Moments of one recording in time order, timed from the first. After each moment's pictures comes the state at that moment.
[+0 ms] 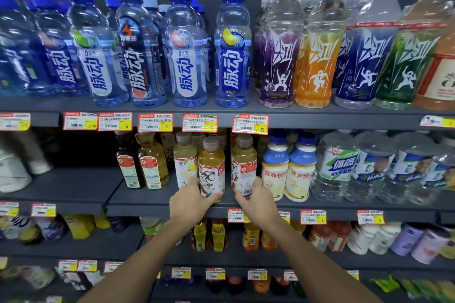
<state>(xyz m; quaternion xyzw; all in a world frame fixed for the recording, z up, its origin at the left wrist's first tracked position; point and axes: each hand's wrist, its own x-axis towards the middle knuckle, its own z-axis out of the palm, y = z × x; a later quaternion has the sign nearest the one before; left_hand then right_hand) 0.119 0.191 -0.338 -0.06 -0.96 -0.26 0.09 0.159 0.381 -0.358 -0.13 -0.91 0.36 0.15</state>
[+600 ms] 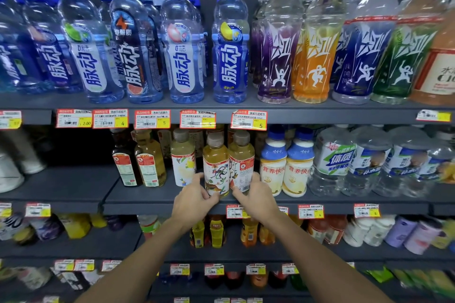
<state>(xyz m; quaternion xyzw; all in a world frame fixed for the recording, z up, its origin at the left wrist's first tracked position) 0.118 0.191 -0.349 -0.13 -0.93 -0.34 0.05 0.159 0.383 -0.355 -0.12 -0.92 0.35 0.14</state>
